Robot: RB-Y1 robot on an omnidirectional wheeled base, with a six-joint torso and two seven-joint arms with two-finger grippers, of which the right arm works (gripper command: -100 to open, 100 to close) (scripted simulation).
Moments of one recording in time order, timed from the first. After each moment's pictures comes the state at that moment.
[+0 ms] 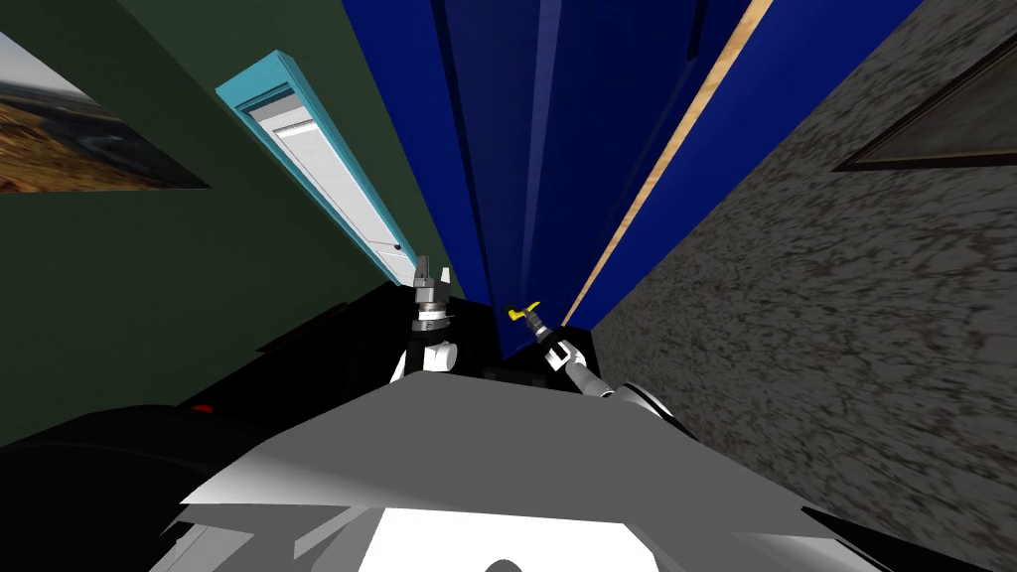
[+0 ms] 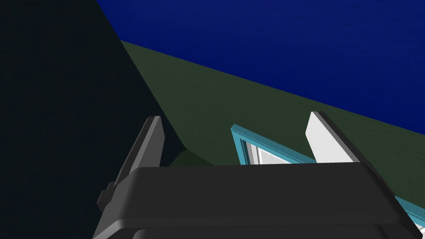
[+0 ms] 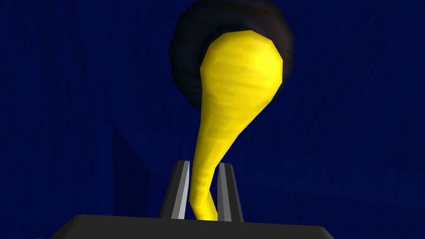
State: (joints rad) arm -0.32 -0.15 0.49 -0.65 0.15 -0.74 -0.29
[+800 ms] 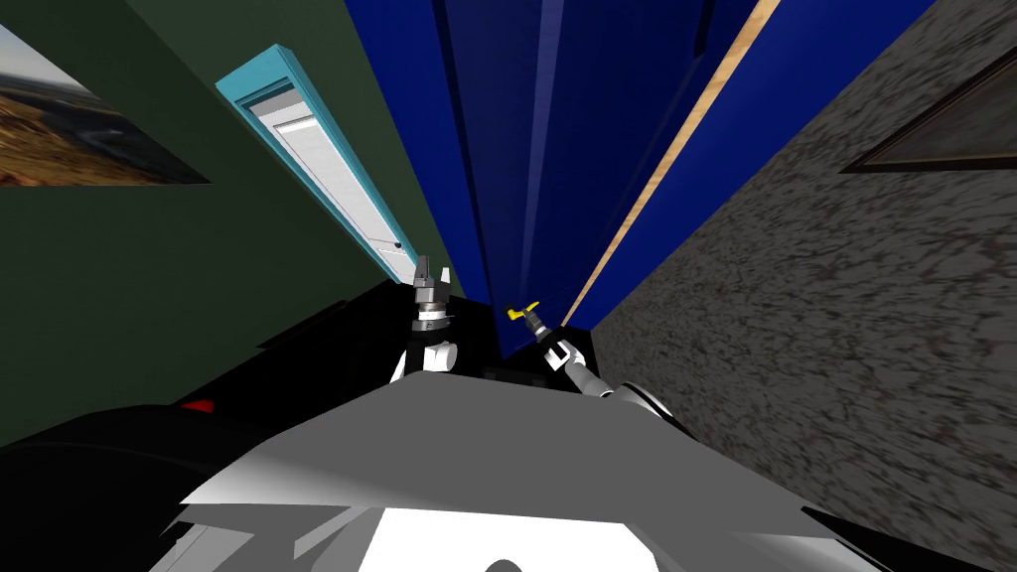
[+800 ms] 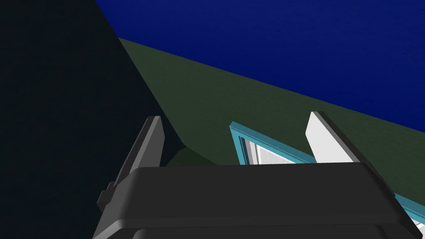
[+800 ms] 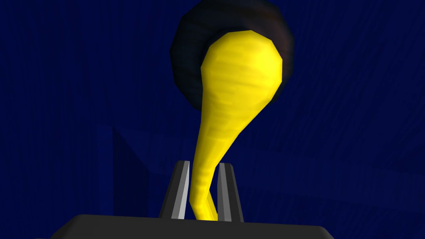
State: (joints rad) arm -0.32 -0.14 0.50 -0.66 0.15 -0.73 -0.29
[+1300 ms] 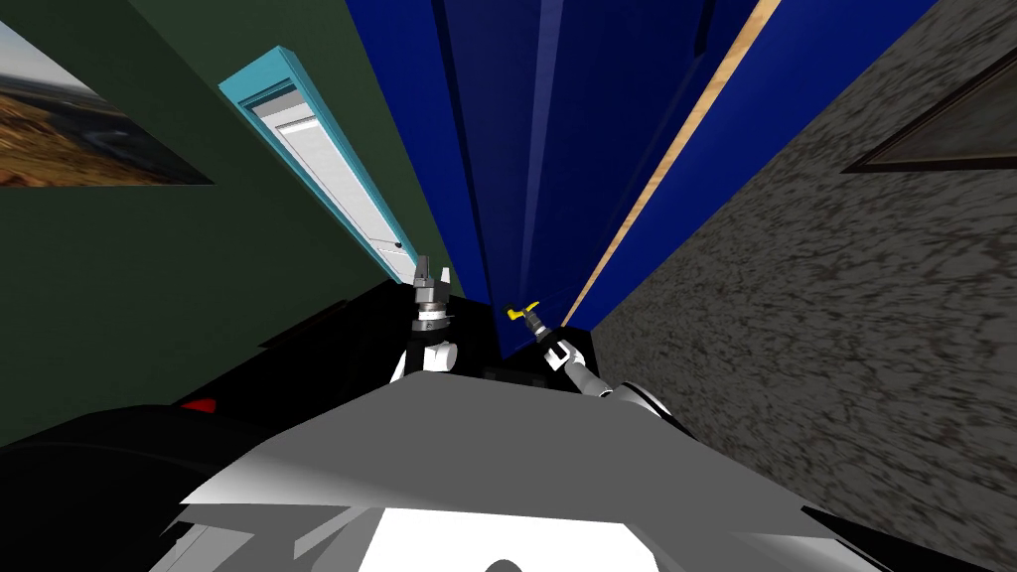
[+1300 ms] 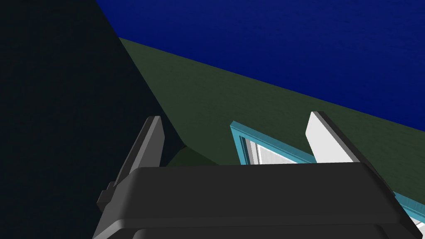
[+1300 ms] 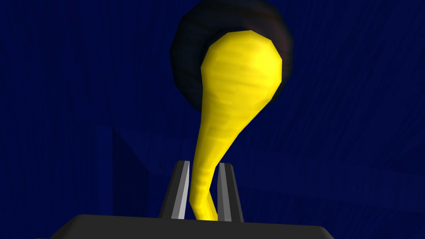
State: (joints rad) arm -0.33 -0.14 0.50 -0.64 0.15 -0.74 -0.29
